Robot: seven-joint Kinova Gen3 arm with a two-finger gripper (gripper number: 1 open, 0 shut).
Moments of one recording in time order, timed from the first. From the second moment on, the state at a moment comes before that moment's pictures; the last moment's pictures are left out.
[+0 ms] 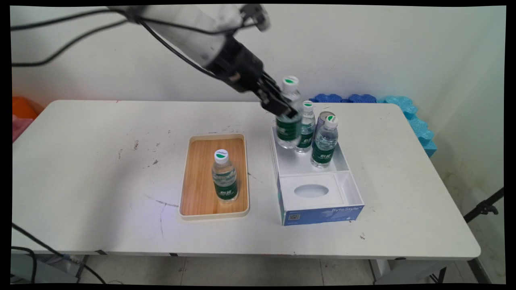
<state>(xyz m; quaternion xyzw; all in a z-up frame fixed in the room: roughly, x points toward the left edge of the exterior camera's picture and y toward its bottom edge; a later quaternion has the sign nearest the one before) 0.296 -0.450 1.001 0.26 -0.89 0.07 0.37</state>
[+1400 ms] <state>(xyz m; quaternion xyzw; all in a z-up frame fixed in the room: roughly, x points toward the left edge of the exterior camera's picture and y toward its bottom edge) 0.462 -0.478 0.941 0.27 -0.91 0.08 0.31</state>
